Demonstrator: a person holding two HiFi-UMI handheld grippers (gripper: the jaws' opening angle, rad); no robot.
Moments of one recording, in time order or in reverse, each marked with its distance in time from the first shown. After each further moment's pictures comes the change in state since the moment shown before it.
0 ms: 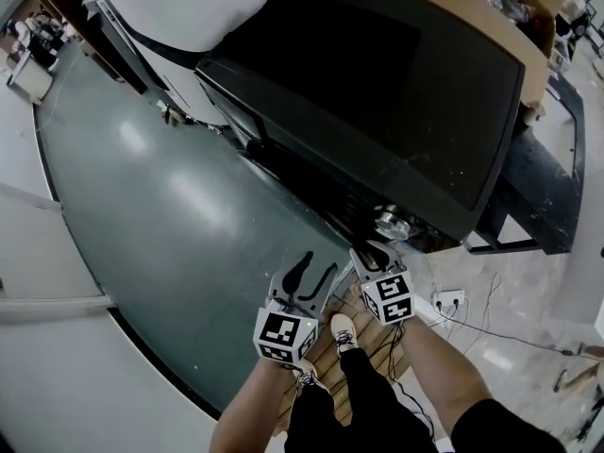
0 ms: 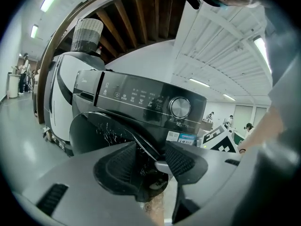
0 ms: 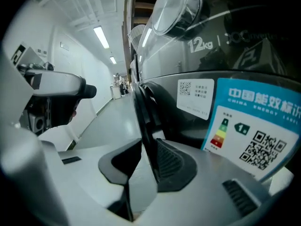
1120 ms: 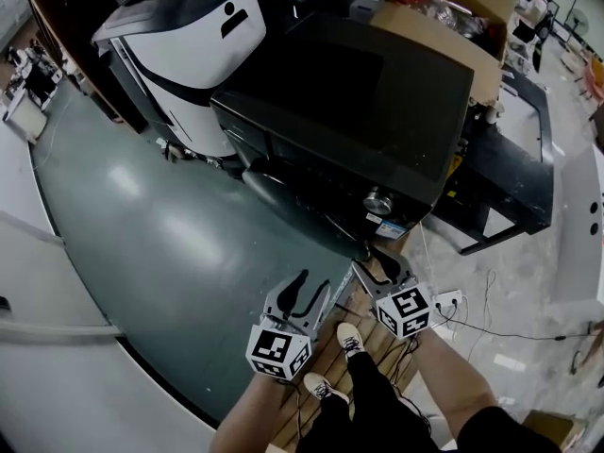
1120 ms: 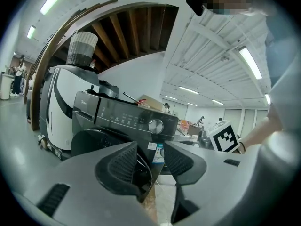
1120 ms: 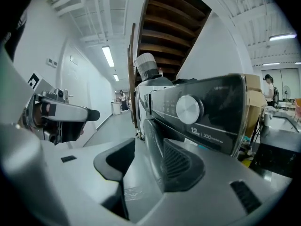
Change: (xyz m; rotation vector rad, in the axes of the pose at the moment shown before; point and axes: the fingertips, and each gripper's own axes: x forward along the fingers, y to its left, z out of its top) left arm -0.112 -0.045 0.047 0.045 -0.090 -0.107; right arm -0.127 0.063 0.076 -0.020 -0.236 -0.030
